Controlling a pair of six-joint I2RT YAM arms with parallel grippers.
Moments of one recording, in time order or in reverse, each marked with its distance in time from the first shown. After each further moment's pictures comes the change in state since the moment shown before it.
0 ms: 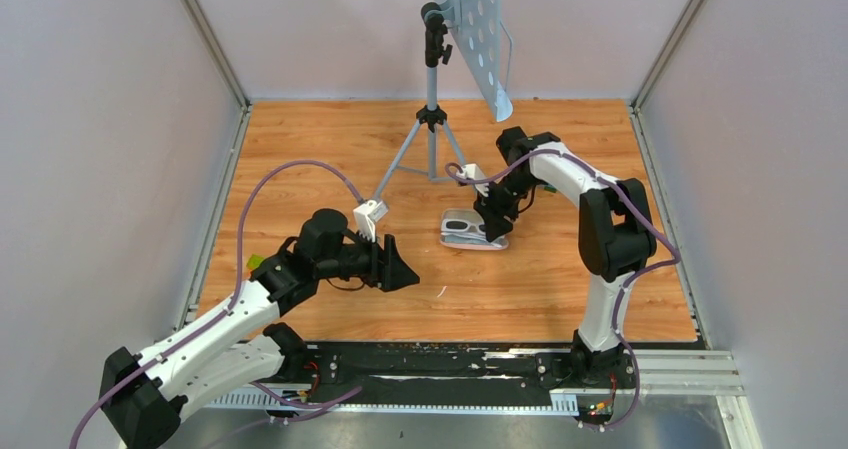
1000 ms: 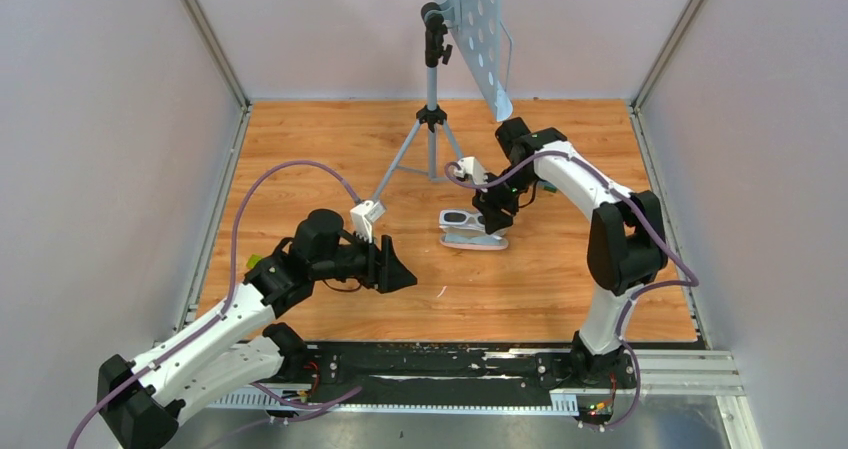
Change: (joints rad) left arm -0.003 -0.034 0.017 -0.065 0.005 0.003; right arm 0.040 -0.123 0.003 0.002 0.053 -0.003
